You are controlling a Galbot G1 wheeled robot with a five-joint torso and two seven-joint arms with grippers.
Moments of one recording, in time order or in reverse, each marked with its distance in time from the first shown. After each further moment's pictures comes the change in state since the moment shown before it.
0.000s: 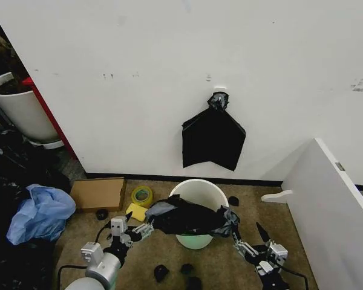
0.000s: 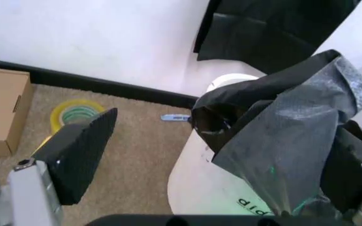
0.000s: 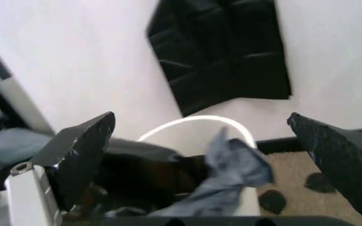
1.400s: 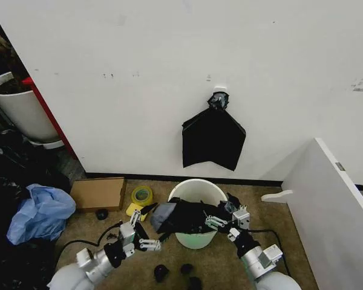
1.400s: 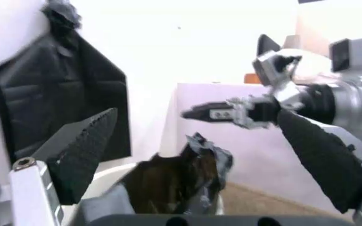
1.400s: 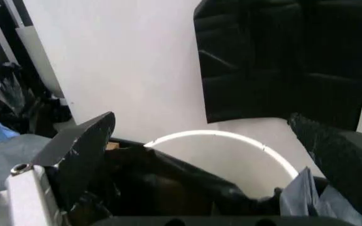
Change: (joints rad) left arm -0.191 0.088 0.036 0.341 0.072 -0.613 0.936; right arm 0.324 -0.046 -0.134 -0.062 -0.168 -0.238 0.054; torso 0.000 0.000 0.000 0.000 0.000
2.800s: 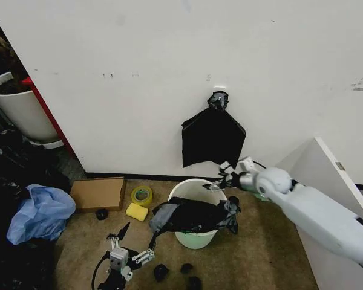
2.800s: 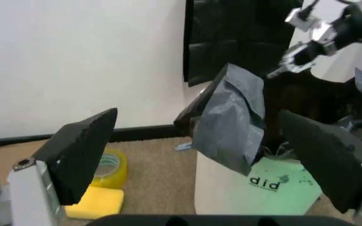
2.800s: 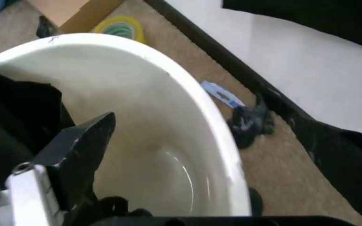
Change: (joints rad) left arm 0.389 -0.214 -0.044 -0.225 0.433 0.216 -0.838; right arm 1.187 -0.263 -0.635 -0.631 0.432 -0.731 -0.366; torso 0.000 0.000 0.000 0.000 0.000
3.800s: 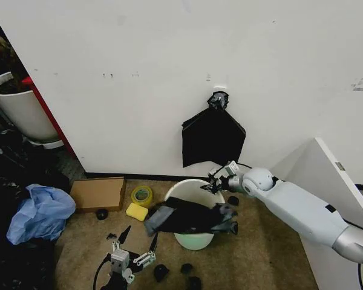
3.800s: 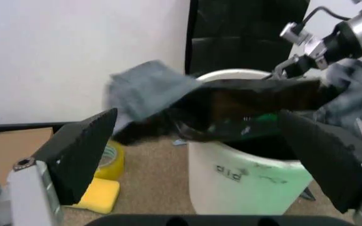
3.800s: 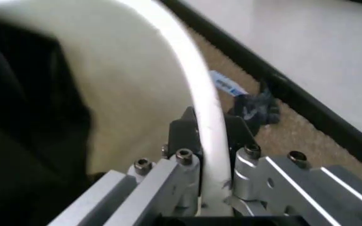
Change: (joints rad) left arm -0.005 -0.021 0.011 0.005 -0.025 0.014 -0.001; right arm -0.036 0.039 0.036 -0.043 0.014 -0.026 0.044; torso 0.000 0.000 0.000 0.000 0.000
